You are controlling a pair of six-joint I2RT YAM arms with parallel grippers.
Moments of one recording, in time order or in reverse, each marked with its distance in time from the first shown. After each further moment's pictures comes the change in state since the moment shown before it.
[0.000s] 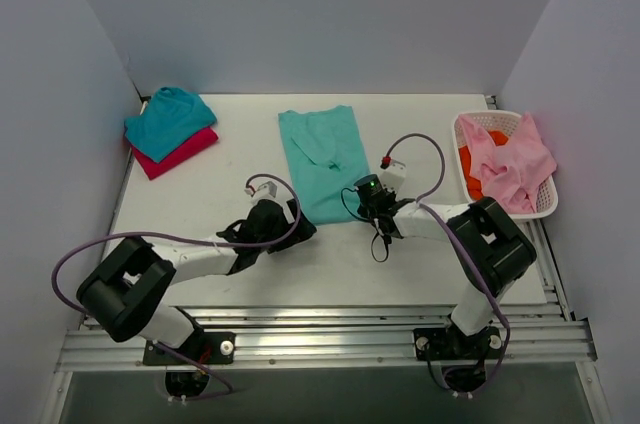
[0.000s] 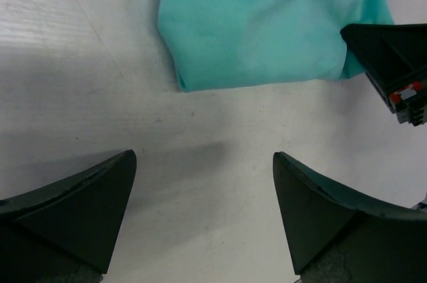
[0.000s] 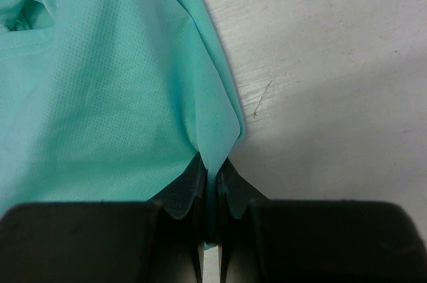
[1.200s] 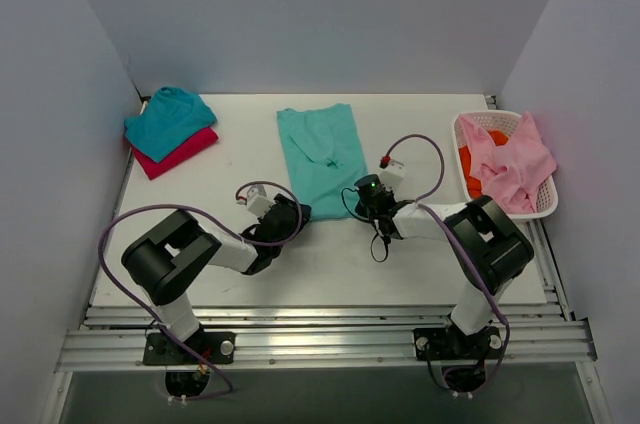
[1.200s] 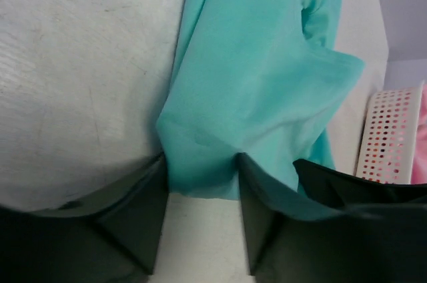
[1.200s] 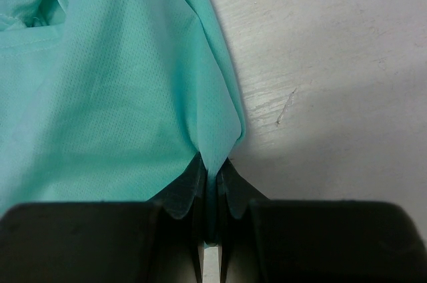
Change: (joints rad) left arm -0.082 0.276 0.006 0.395 -0.388 -0.372; right arm 0.000 0.017 -0.015 0.084 -0.035 0.000
